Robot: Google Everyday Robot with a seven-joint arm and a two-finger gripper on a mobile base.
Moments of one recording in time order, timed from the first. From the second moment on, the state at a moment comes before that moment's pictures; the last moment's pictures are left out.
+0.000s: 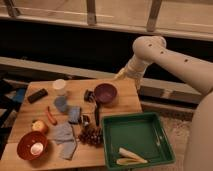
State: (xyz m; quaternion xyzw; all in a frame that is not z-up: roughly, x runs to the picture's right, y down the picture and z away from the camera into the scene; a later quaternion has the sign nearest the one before) arm 0.131 -0.031 0.758 -0.25 0.14 0.79 0.55
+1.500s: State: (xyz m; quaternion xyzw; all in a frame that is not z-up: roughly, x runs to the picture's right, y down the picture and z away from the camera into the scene) arm 0.073 -0.036 0.763 -0.27 0.11 0.76 0.58
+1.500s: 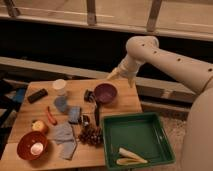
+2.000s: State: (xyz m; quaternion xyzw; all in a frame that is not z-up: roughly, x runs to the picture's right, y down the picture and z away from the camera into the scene) arm -0.027 -0.030 0.763 -0.31 0.04 0.72 0.62
